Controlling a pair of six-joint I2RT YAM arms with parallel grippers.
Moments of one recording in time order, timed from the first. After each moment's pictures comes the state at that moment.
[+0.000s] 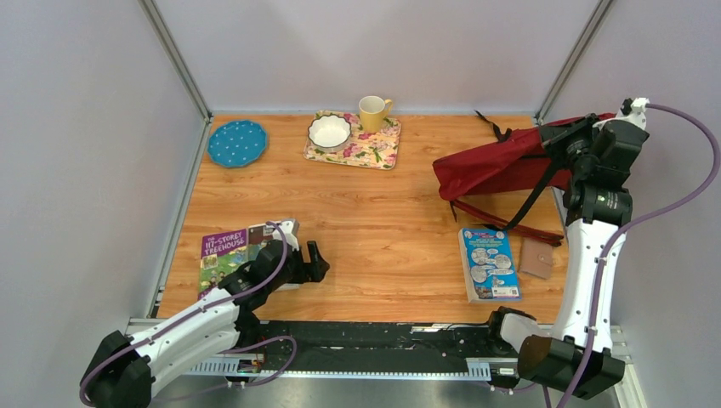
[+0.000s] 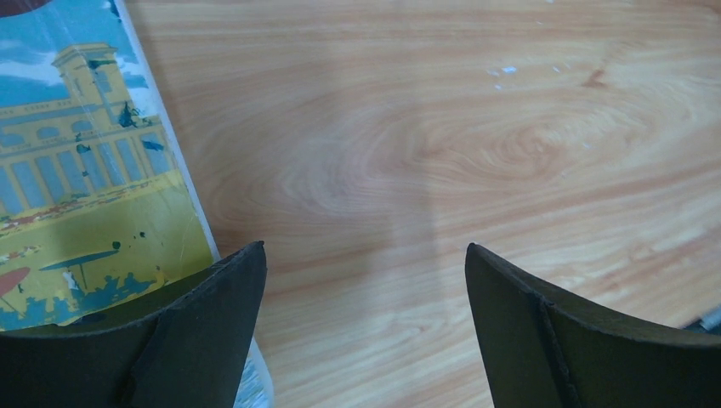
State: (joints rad) left arm -0.68 0.73 0.20 -0.14 -0.11 -0.64; right arm -0.32 1.08 1.33 -0.45 -0.23 0.70
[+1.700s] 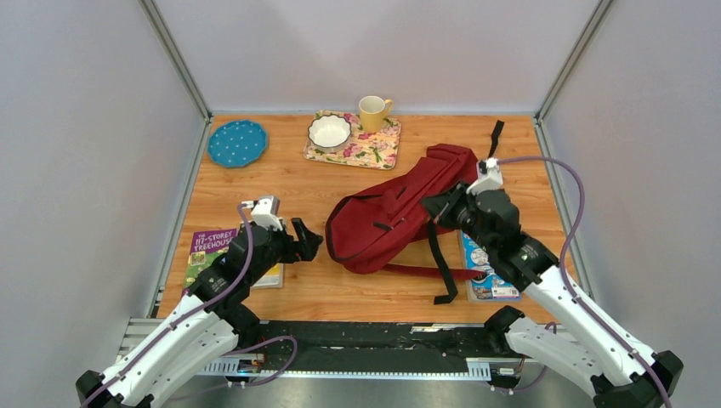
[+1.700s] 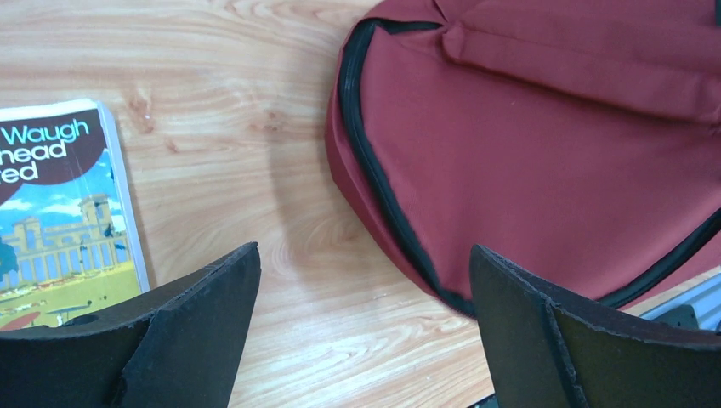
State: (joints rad) left arm -0.63 0.53 0.48 -0.37 -0.14 -0.59; right arm 0.61 0.83 0.82 -0.27 0.10 0.82
